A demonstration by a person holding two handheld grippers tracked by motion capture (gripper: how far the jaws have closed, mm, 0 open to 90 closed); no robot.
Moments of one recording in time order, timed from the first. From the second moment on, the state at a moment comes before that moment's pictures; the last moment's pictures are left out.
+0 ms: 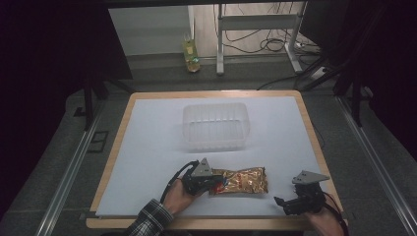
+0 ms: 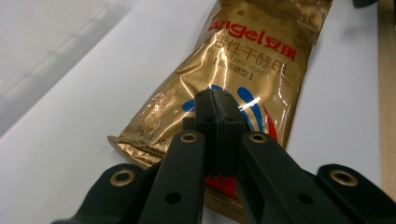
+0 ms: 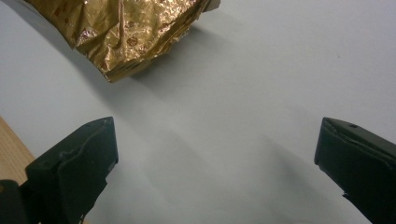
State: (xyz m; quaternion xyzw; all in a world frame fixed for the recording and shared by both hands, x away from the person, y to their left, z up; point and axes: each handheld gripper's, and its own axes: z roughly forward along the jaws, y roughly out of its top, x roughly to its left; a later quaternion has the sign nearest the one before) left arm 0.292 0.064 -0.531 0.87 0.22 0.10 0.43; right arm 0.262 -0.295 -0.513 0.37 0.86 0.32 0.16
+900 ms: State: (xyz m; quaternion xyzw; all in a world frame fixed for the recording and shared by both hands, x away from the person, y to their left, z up) left arm 0.281 0.065 -0.533 0.88 0.22 0.13 0.39; right arm 0.262 -0.297 -0.512 0.39 0.85 0.33 0.14
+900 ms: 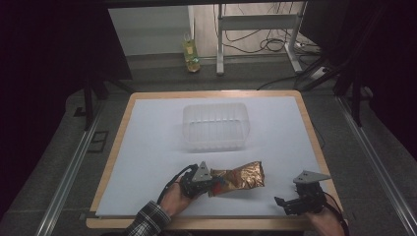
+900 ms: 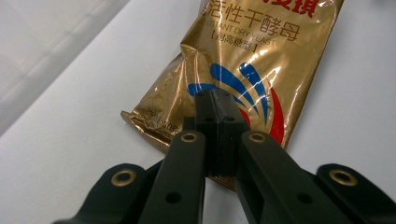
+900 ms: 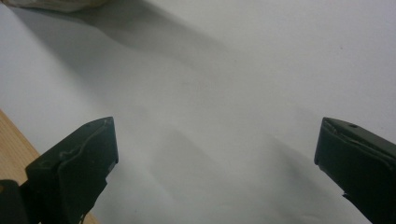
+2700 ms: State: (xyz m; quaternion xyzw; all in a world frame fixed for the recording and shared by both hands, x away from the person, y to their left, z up) left arm 0.284 0.072 -0.541 0.89 0.23 0.11 0.38; right arm 0.309 -0.252 -0.490 0.44 0.80 0.40 -0.04
